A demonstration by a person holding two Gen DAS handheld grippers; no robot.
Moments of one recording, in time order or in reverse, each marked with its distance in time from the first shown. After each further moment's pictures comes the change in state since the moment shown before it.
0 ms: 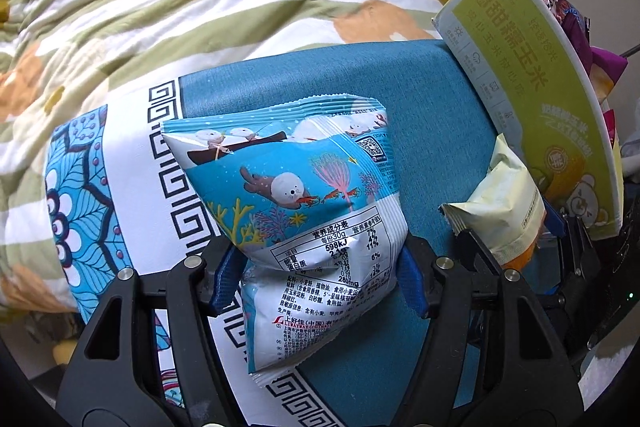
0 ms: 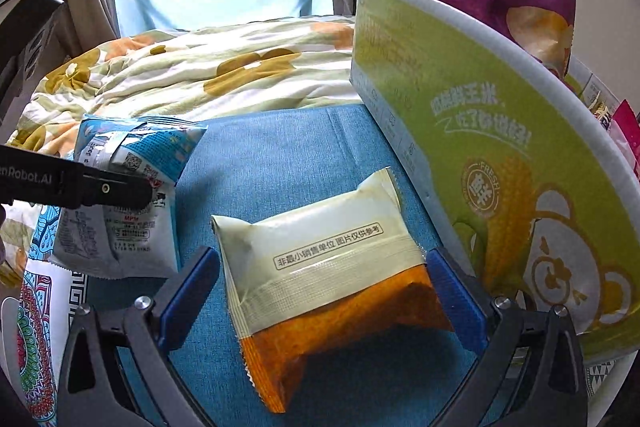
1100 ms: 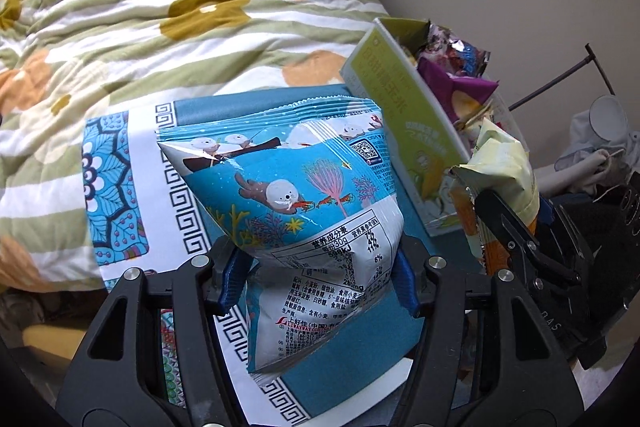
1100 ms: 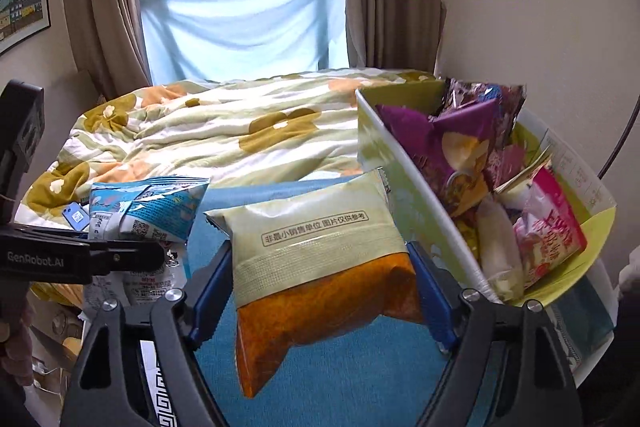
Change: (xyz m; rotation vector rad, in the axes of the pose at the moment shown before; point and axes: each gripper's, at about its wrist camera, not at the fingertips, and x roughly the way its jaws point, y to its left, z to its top) left arm -0.138 -0.056 -0.051 -0.010 -0.177 -0.149; right arm -0.125 -0.010 0.019 0.020 -0.168 0.085
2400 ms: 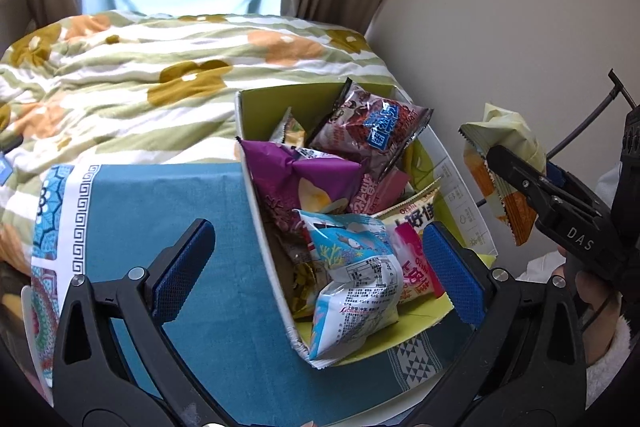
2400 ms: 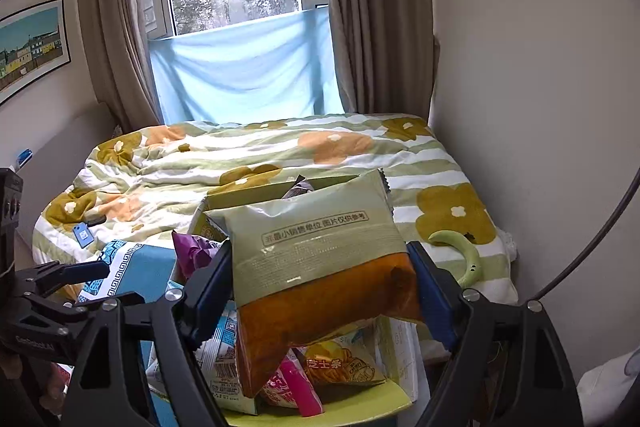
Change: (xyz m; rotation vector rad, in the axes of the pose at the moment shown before) left arm 0.070 -0.237 0.047 -0.081 -0.254 0.220; right arm -0.017 -0.260 0.104 -0.065 -0.084 0.154
